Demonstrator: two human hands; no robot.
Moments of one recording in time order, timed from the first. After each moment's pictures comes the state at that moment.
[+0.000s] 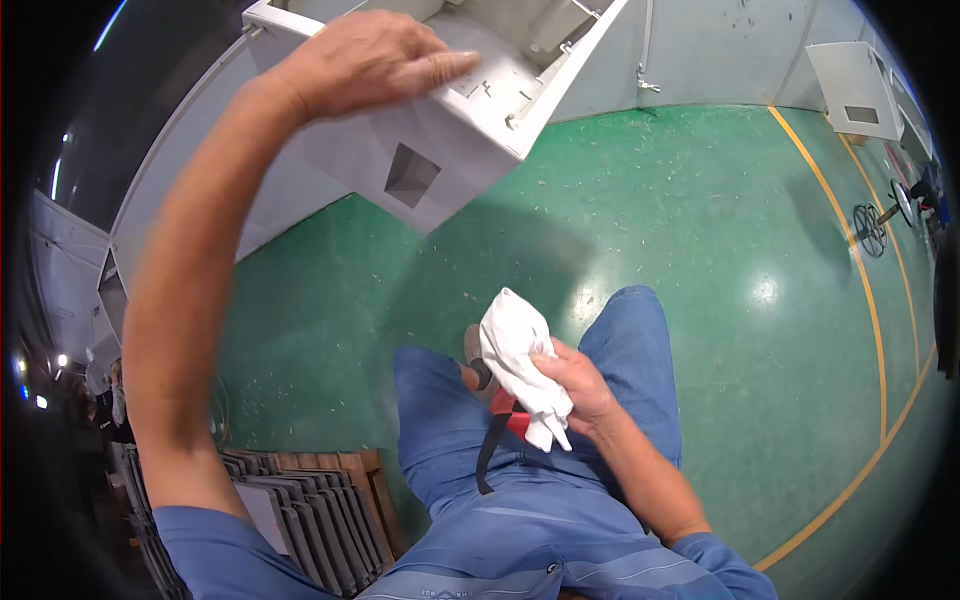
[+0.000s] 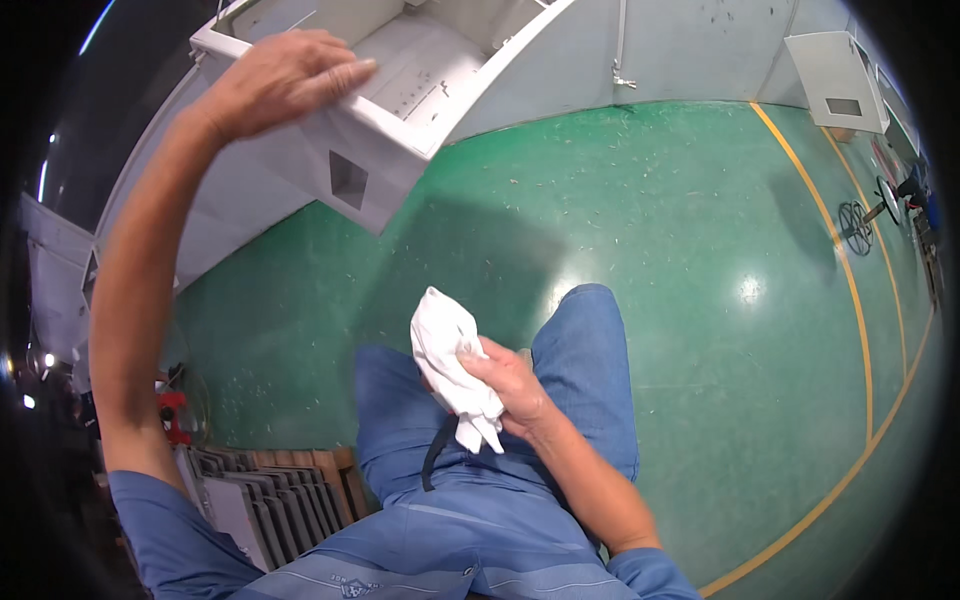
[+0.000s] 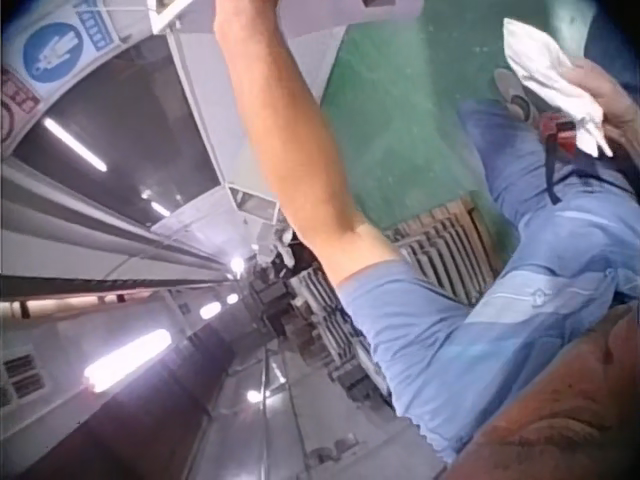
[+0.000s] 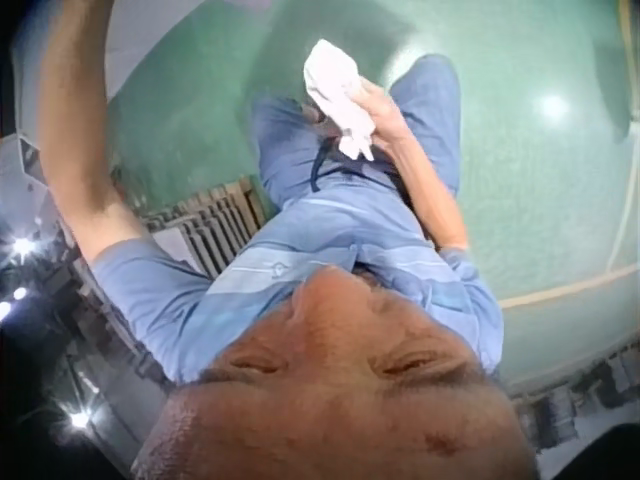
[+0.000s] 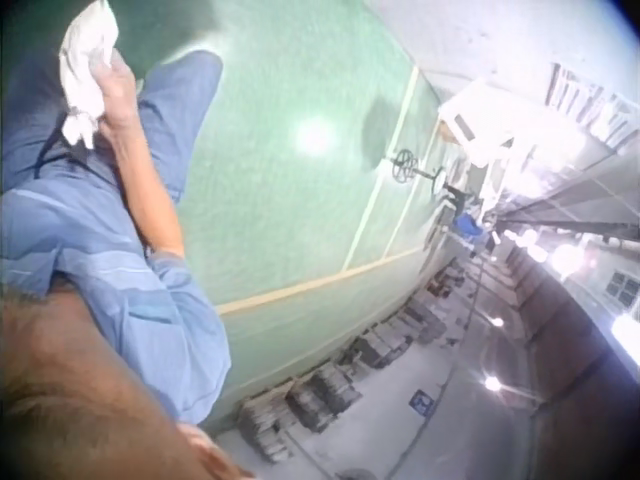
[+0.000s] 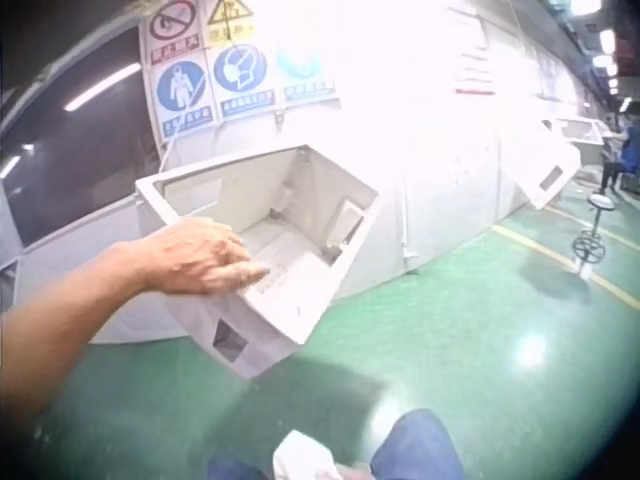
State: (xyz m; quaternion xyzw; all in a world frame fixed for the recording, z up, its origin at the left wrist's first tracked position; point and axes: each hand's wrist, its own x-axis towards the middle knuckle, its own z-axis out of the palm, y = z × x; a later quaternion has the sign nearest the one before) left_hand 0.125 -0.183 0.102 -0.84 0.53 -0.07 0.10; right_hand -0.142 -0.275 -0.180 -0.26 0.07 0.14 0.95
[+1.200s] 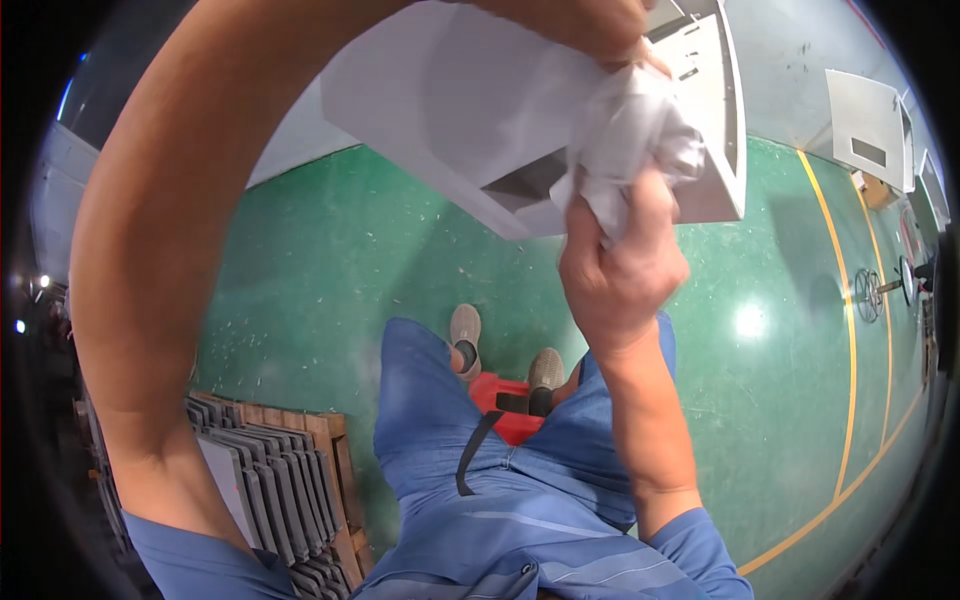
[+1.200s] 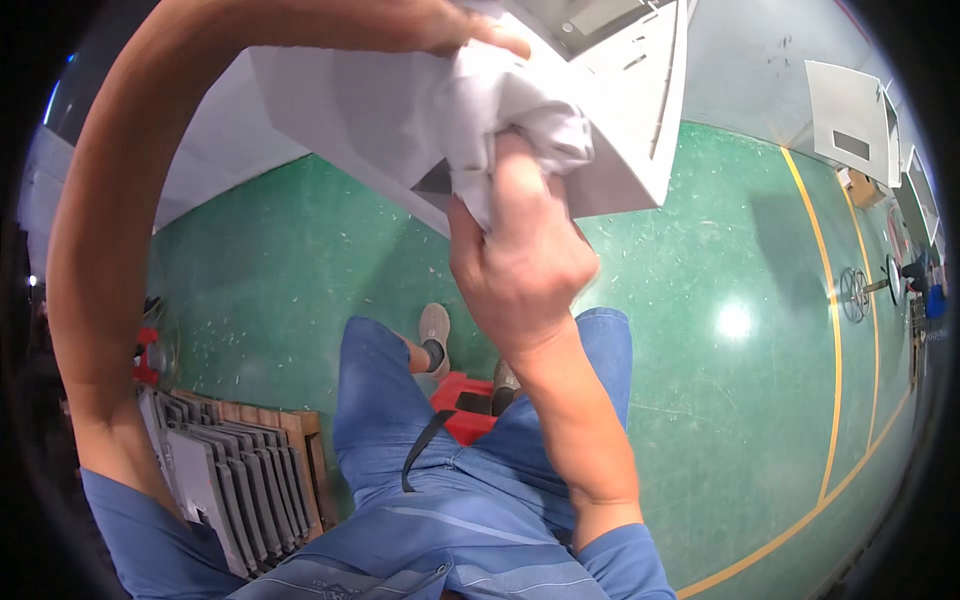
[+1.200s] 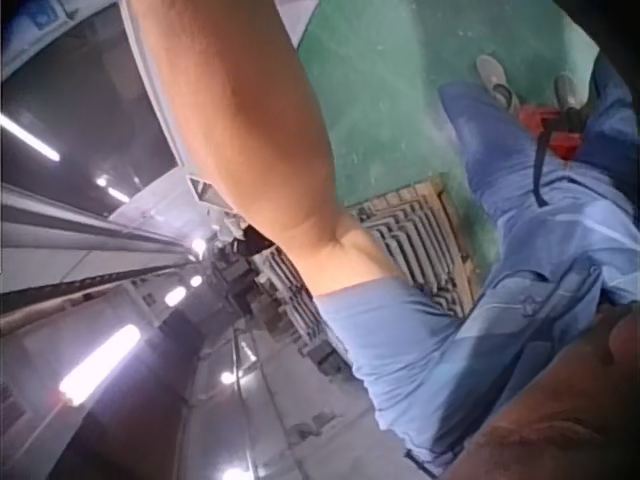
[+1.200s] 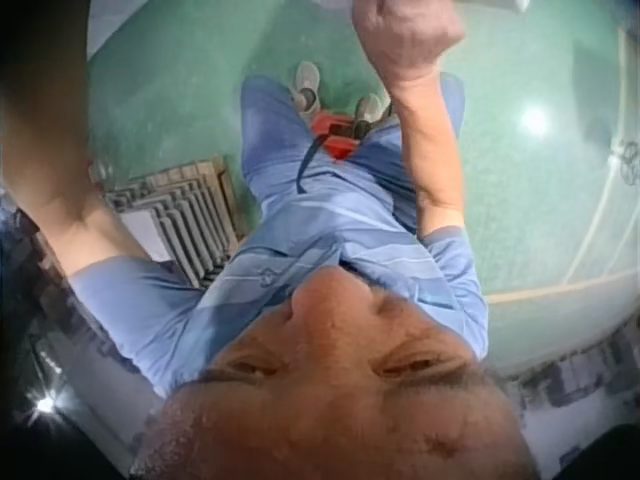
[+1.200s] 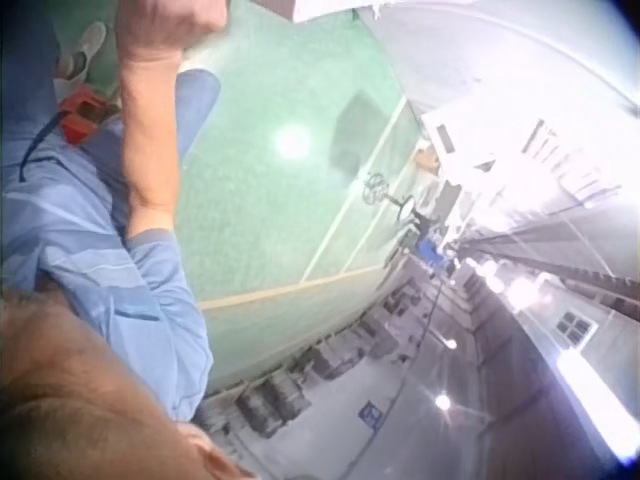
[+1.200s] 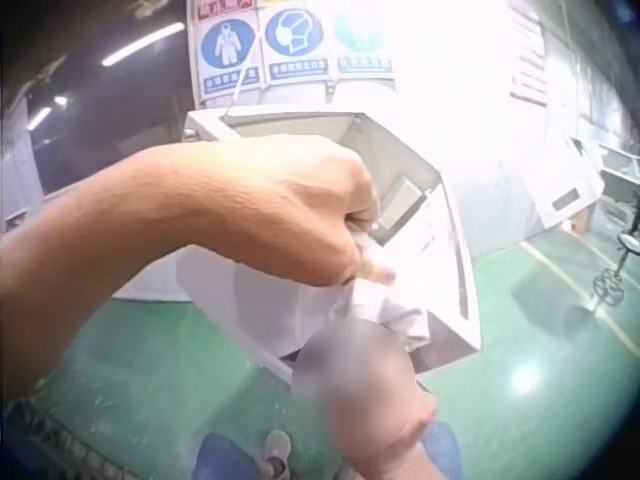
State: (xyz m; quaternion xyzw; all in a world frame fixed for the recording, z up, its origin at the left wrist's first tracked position) left_hand 0.039 -0.203 0.140 -0.89 0.44 0.00 0.06; right_hand -0.007 -0.281 -0.087 -0.76 -0.04 -0.62 0.22
